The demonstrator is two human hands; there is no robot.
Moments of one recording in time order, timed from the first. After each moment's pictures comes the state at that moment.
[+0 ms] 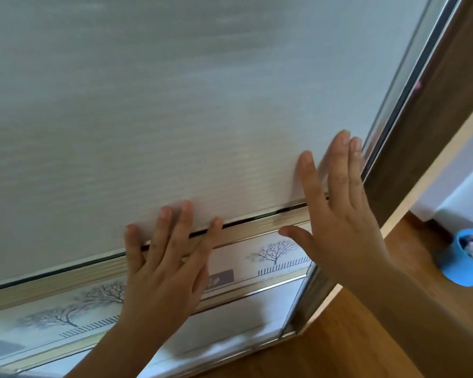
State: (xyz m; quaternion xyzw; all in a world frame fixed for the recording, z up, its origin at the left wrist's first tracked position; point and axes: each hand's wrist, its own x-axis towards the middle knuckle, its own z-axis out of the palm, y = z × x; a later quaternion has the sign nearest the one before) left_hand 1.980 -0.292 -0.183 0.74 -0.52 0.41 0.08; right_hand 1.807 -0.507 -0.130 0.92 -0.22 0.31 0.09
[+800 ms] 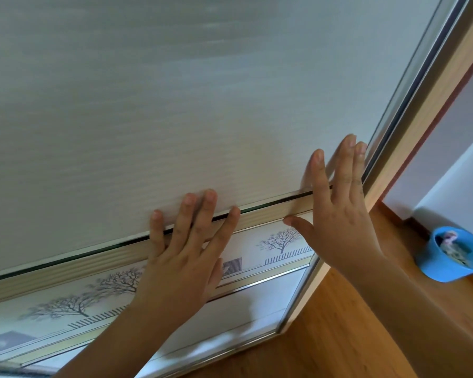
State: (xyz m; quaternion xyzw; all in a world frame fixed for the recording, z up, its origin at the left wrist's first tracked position) left_hand 1.935 -0.358 -0.174 0.75 -0.56 0.36 0.04; right_hand 1.769 -0.564 -0.147 0.91 -0.29 0.28 0.09
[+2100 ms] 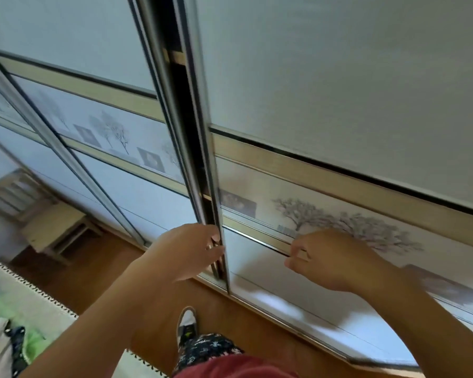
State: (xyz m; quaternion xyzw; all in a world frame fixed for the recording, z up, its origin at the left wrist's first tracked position) left_hand 1.999 -0.041 -0.209 0.96 -0.15 -0.21 0.10; right_hand 1.958 -0.304 -0.191 0.97 0.06 -0.24 -0.06
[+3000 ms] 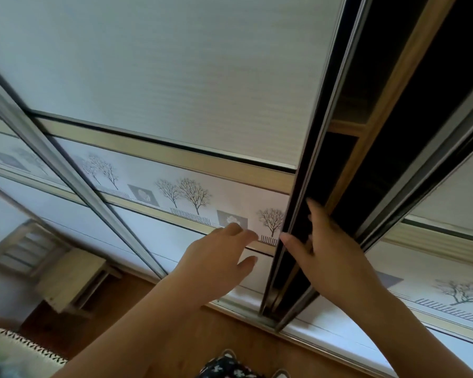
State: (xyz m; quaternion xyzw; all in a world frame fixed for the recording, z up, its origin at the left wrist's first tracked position) left_hand 2.170 0.139 -0.184 0.94 -0.30 -0.11 0.12; right_hand 2.108 -0.058 -0.171 0.97 -0.10 0.01 -0.24
